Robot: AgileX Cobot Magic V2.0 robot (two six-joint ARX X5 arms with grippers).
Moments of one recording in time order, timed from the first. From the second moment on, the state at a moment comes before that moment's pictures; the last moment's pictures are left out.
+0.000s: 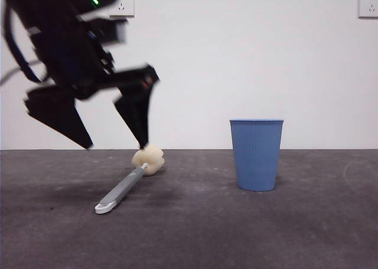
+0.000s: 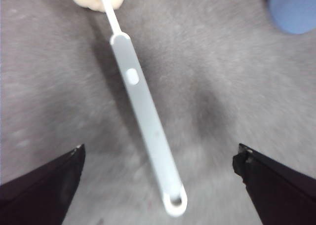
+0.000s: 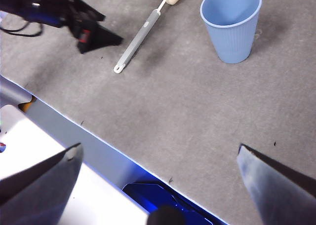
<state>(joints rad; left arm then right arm) -0.58 1.52 0.99 -0.44 -0.07 -0.22 0.09 0.64 0.95 -1.14 -0.57 -0.17</state>
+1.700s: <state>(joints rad) -0.62 1.63 1.00 -0.53 -0.10 -0.33 0.09 0.67 0.95 -1.13 -0.63 -0.09</state>
